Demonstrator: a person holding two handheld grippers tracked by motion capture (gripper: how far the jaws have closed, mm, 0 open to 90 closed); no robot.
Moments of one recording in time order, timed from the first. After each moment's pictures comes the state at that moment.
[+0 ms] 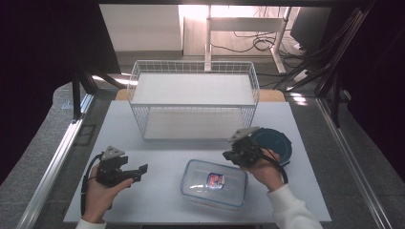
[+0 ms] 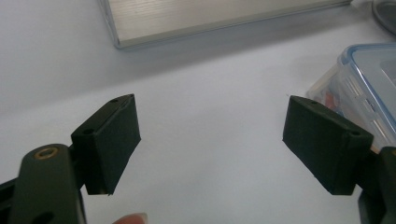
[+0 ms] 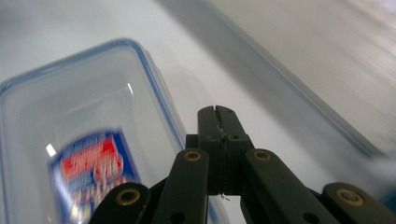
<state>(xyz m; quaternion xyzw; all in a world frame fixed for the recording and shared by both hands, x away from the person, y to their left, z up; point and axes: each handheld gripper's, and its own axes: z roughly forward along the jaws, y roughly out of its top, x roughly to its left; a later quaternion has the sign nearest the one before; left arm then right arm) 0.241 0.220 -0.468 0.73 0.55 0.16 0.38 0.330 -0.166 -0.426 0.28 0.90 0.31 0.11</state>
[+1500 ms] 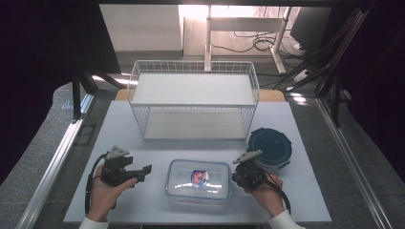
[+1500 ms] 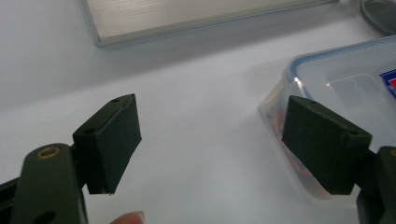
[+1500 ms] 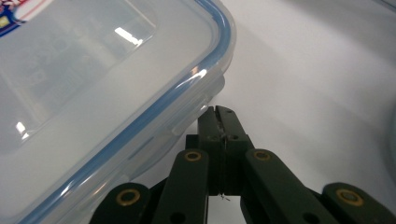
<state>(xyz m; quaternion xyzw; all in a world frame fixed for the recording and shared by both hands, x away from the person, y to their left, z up) 0.246 0.211 -0.474 0.74 0.54 0.14 0.38 0.294 -0.183 -0.486 0.36 0.89 0.25 0.10</state>
